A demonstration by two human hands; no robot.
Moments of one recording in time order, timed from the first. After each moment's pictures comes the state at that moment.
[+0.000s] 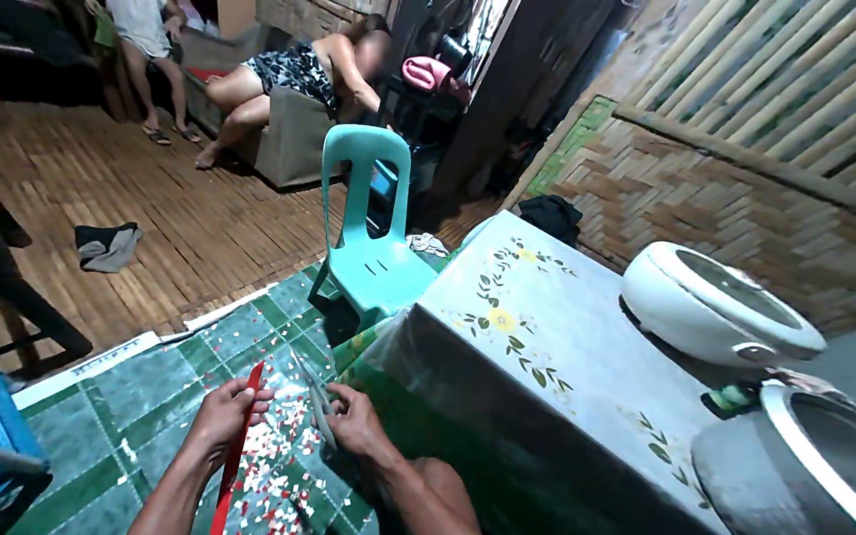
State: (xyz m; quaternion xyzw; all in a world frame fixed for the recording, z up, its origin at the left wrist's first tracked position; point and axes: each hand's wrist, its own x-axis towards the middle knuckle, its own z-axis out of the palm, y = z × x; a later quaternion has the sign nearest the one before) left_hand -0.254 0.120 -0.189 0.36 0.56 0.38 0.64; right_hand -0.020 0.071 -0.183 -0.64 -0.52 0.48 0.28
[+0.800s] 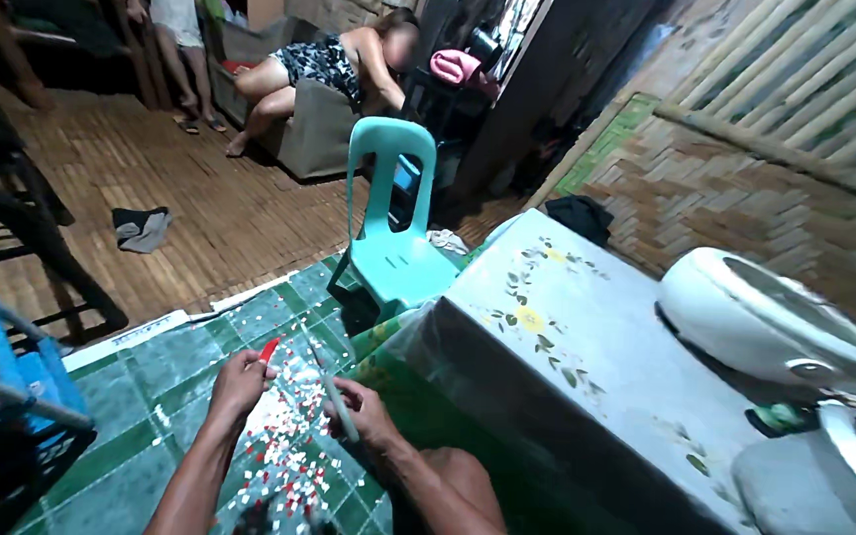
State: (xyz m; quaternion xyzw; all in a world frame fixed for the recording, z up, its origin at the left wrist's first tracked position) left_hand -0.272 0.124 -0.176 0.41 0.66 0.35 0.52; right_hand -0.044 0.053 -0.186 -0.52 -0.47 0.61 0.38
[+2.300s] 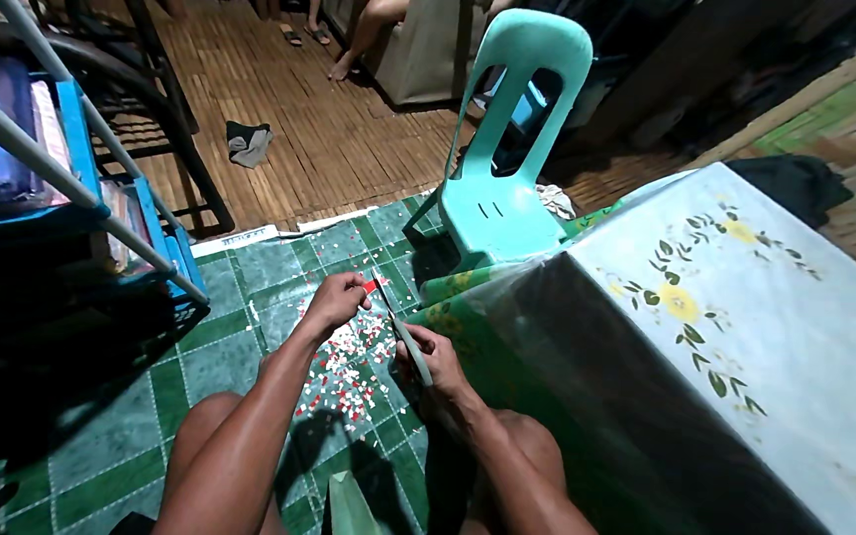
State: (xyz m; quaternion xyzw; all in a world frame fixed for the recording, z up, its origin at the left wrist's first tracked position) left_hand -0.270 0.121 -0.179 0.50 0.58 0.32 0.56; right_hand -0.043 0.047 -0.183 -0.50 -0.50 0.62 0.34
